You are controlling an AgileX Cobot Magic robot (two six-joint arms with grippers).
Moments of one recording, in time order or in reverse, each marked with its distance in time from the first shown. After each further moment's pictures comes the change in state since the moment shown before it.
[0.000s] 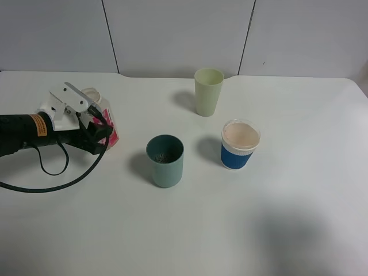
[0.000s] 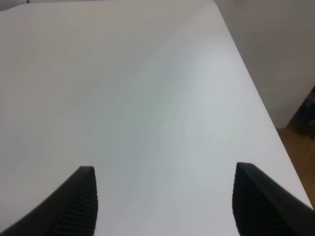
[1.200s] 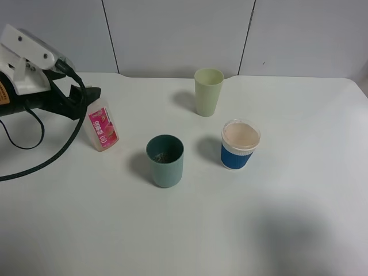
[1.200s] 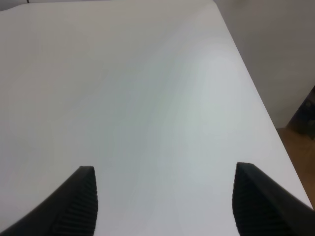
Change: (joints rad) left arm -0.022 -0.417 0.008 -0.003 0.172 -0.072; right arm 0.000 0.000 0.000 0.000 0.000 0.000
